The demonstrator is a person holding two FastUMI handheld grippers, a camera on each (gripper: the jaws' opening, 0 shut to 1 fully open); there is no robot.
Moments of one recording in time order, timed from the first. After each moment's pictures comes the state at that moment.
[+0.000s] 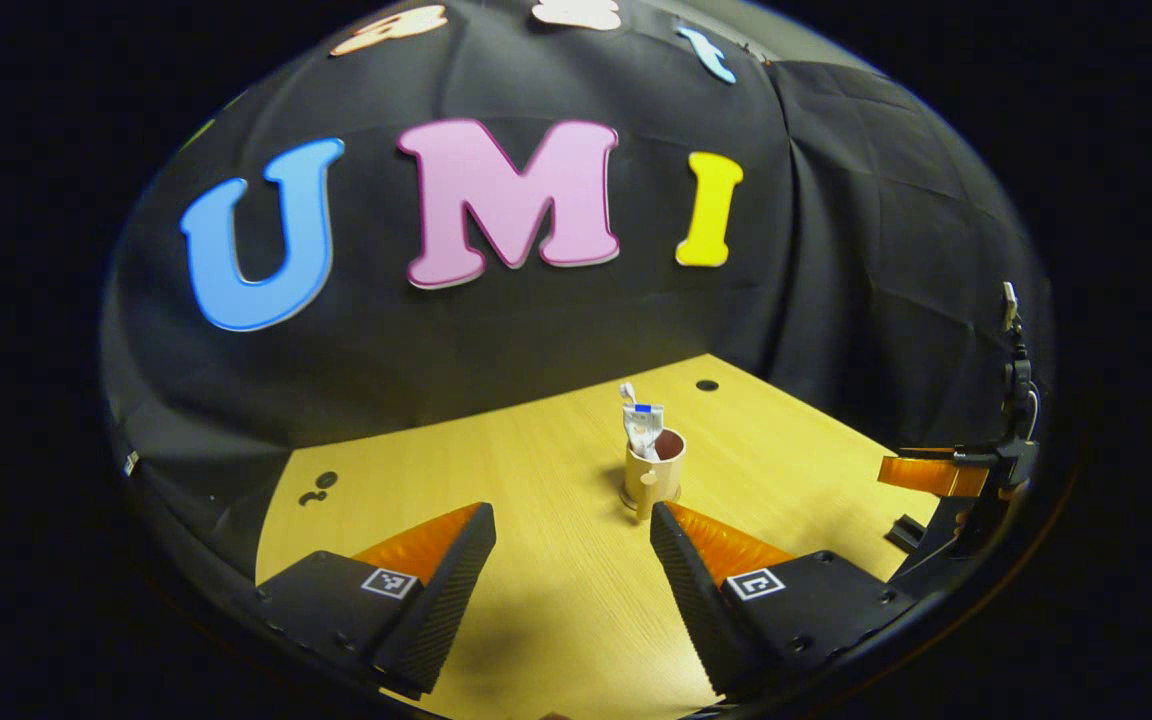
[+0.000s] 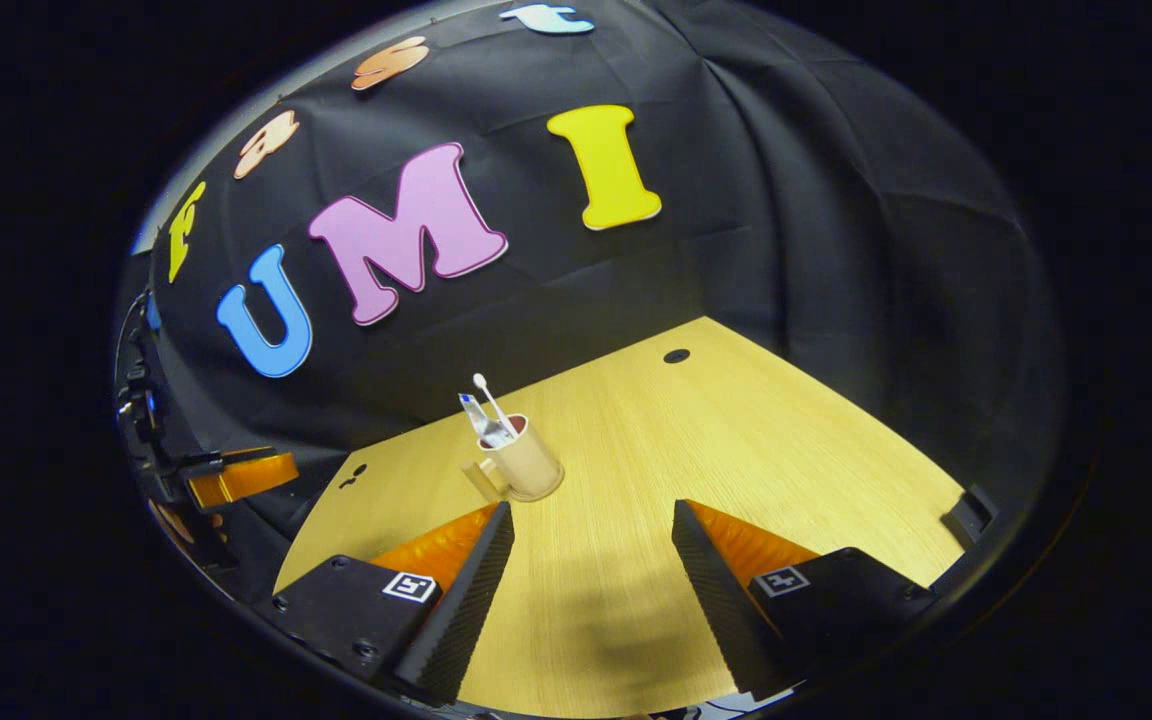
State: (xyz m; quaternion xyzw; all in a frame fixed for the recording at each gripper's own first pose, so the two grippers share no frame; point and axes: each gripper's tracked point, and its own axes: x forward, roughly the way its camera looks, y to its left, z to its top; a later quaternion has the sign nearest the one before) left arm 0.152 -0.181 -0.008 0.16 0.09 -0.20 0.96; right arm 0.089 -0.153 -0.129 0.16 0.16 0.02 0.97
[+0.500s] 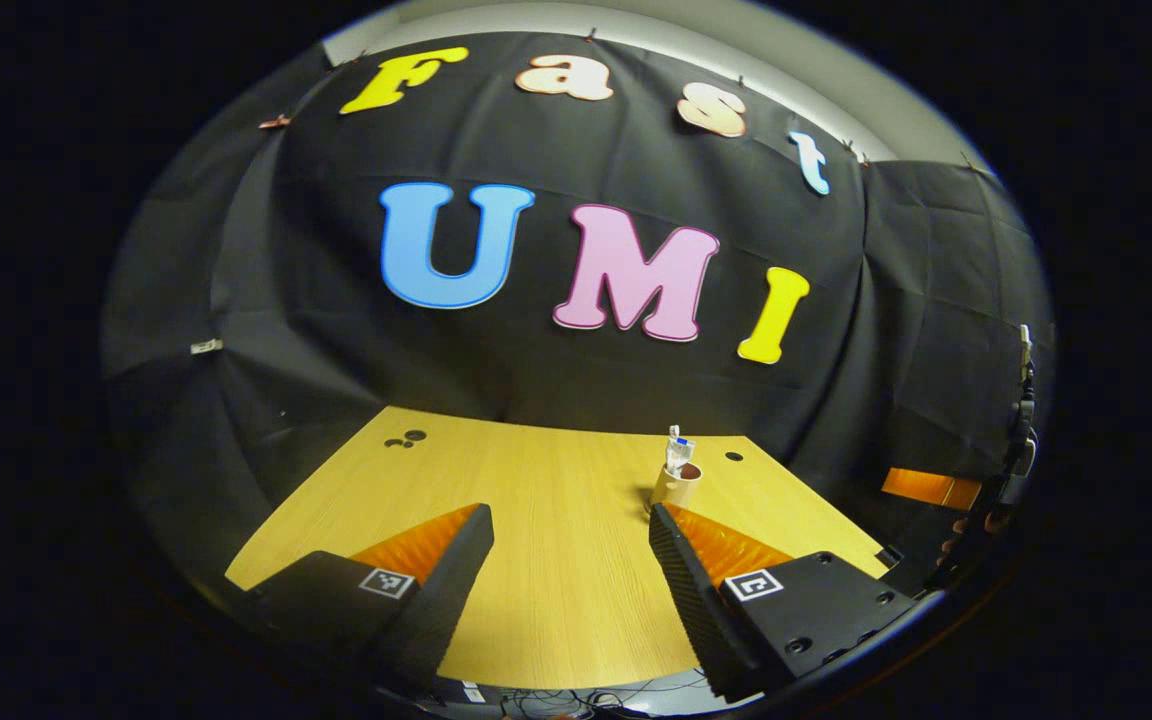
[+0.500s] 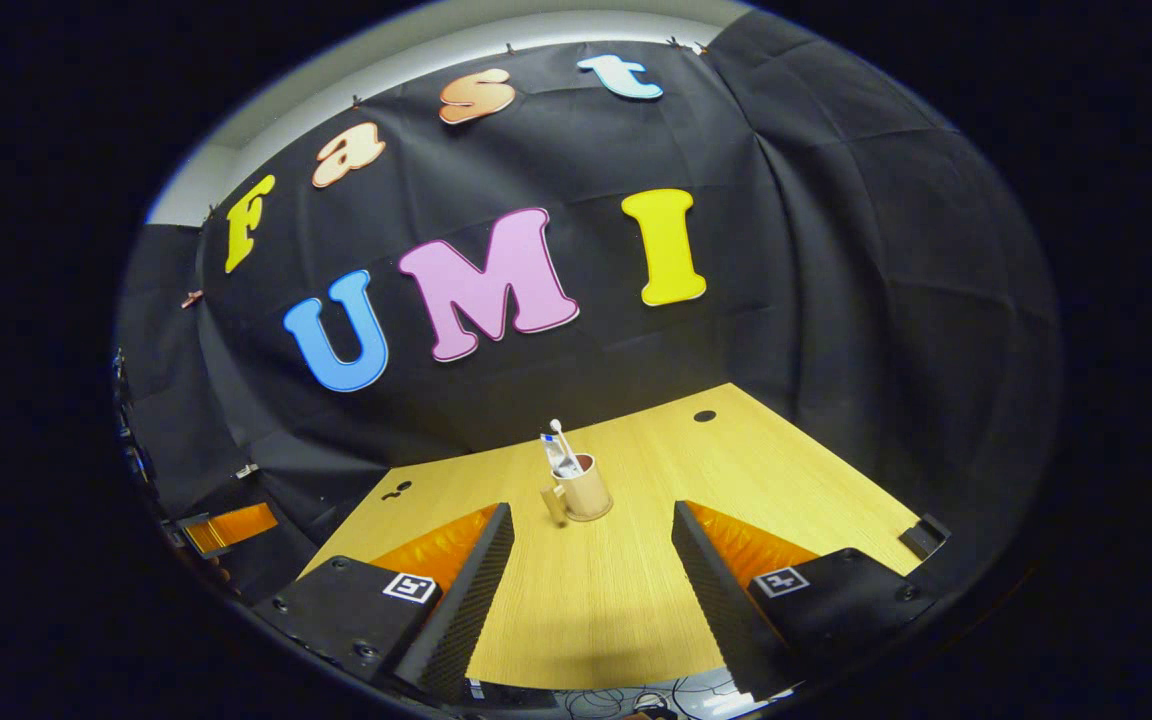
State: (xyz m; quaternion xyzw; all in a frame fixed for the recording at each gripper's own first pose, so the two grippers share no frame) left arm -0.016 -0.060 0.003 -0.01 0.04 -0.12 0.99; right arm -0.021 -0.100 -0.038 0.12 0.09 0.05 0.99
